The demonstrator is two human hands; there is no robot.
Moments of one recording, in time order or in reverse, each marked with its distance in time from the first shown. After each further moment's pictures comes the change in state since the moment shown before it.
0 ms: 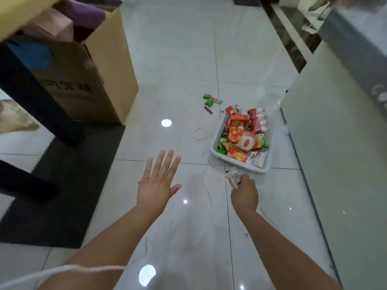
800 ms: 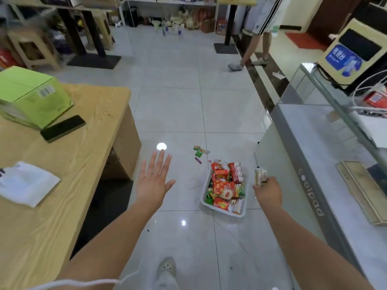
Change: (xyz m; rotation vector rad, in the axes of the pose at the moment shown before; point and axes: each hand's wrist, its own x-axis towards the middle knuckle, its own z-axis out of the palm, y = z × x) left_hand 0.141 -0.125 -0.391 -0.052 0.069 -0.043; right_hand 0.018 -0.213 -0.405 0.236 0.133 0.220
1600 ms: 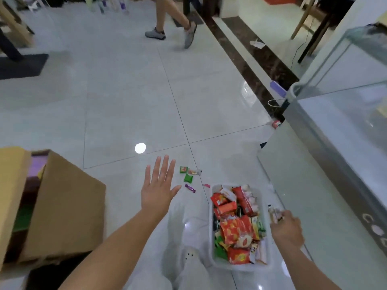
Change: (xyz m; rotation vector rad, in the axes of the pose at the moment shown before) left_hand 0.441 0.030 0.246 -0.026 0.007 0.284; right_hand 0.309 -0.027 0.208 -0.300 0.064 0.381
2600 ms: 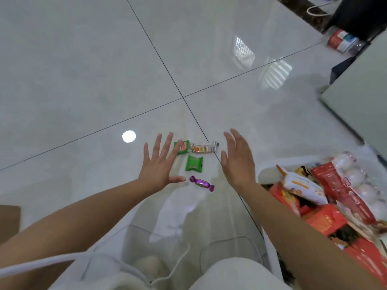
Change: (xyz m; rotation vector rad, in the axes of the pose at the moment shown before) left_hand 0.198 0.008 0.553 -0.071 -0.256 0.305; right_hand 0.264 -0.194 0.493 0.097 0.258 -0.792
